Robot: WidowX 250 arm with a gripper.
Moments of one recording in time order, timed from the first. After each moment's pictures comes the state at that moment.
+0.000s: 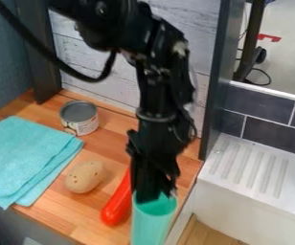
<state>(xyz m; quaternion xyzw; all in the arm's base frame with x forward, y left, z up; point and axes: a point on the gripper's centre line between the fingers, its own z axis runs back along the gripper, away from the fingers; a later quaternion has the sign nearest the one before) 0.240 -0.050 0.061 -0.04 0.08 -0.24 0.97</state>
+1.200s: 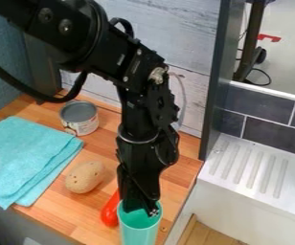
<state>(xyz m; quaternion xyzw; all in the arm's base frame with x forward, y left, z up) 0.232 -0.035 0.052 0.02 0.01 -0.27 0.96</state>
